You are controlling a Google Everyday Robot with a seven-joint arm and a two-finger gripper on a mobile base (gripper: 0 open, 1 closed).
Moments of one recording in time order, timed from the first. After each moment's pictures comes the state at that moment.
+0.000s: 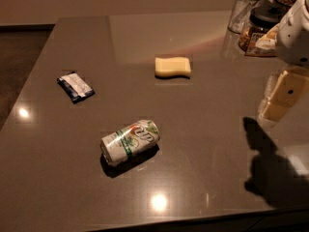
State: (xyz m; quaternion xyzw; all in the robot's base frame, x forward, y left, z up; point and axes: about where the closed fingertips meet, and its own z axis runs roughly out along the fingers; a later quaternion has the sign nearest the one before) arm 0.438 -0.216 0.979 -0.60 0.78 -0.04 0.16
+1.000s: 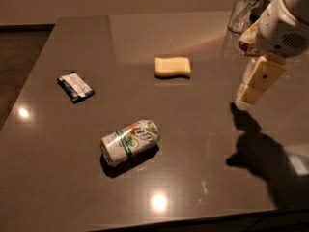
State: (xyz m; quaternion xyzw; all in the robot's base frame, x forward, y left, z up) arm 0.483 -0.199 0.971 -0.59 0.78 0.00 0.19
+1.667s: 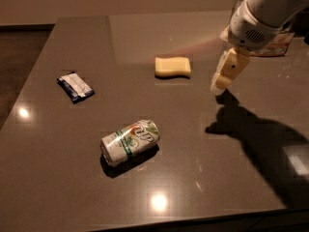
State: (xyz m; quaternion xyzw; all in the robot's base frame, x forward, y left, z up) arm 0.555 -0.178 0.944 -0.58 0.79 0.02 0.21
